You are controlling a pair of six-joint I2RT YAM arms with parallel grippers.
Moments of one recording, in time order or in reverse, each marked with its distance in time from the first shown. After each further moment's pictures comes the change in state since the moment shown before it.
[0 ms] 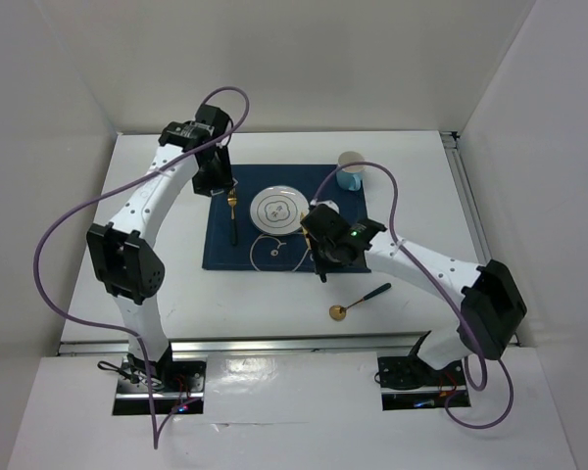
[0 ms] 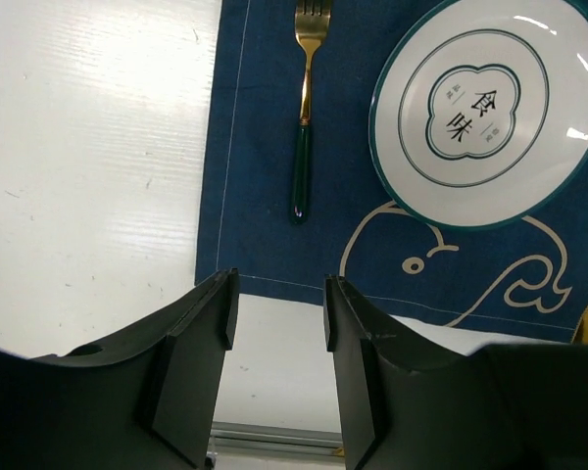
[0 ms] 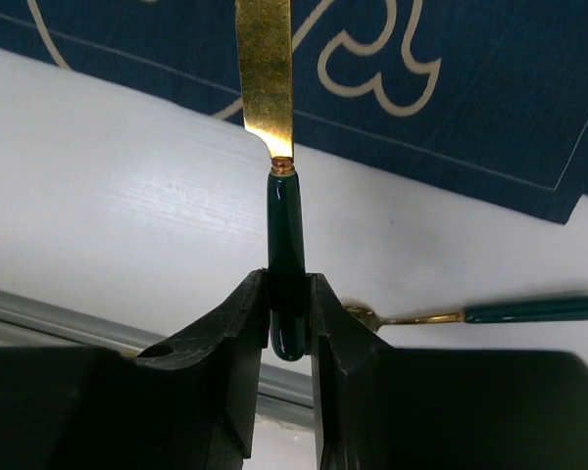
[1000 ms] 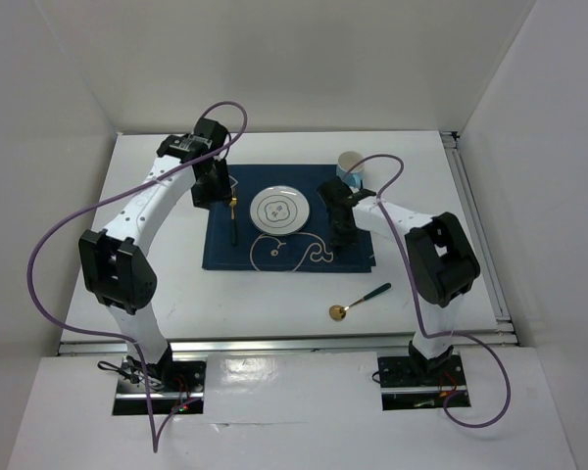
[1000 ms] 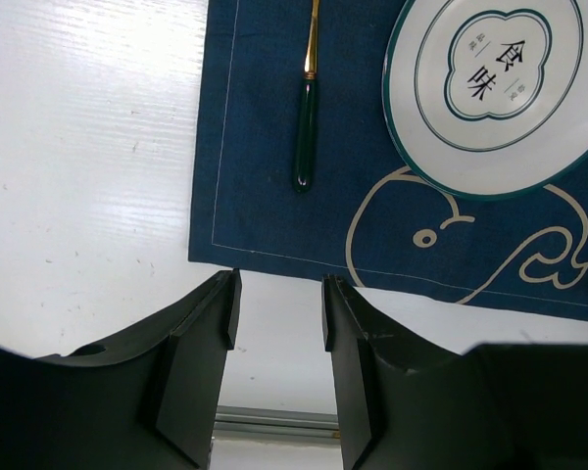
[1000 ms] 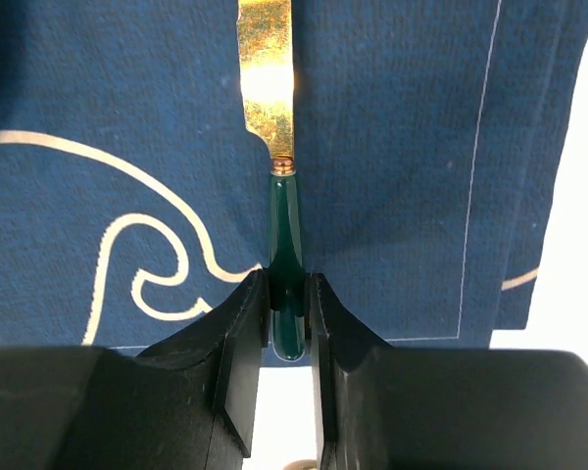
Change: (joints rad) left arm -0.003 -0.092 -0.193 0.064 0.035 -0.023; right arm -0.312 0.377 0.125 0.082 -0.008 0.035
